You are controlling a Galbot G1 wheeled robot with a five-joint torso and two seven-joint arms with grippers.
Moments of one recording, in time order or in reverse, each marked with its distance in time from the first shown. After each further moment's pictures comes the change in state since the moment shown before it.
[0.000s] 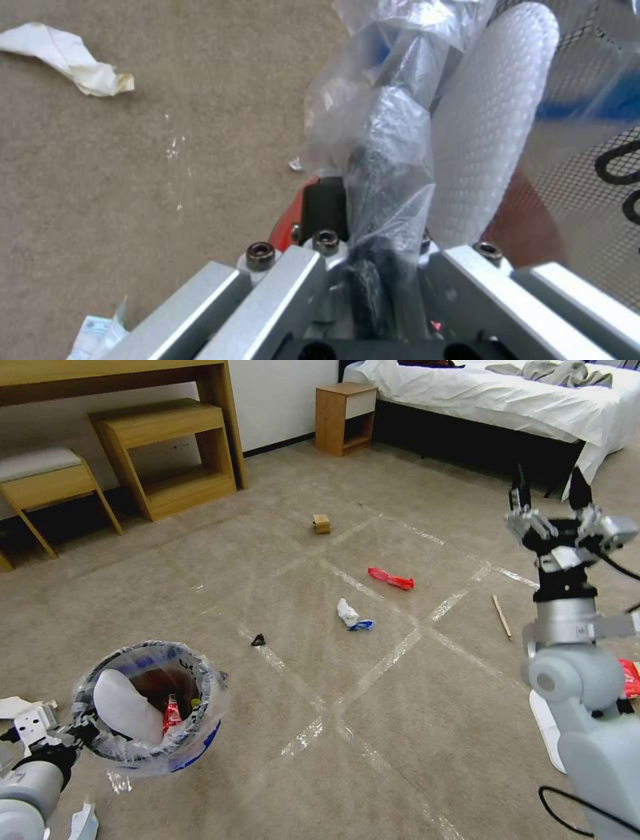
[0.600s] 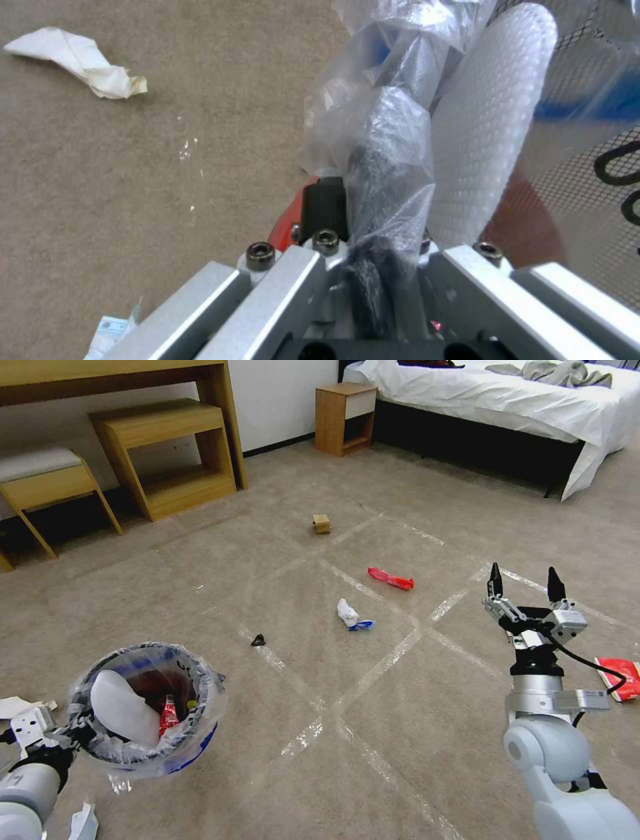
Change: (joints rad) left arm 0.013 0.005 -0.011 0.016 0.015 -0.009 0.011; right arm -0.207 0.137 0.000 -0.025 -0.142 0.077 0.023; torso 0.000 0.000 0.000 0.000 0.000
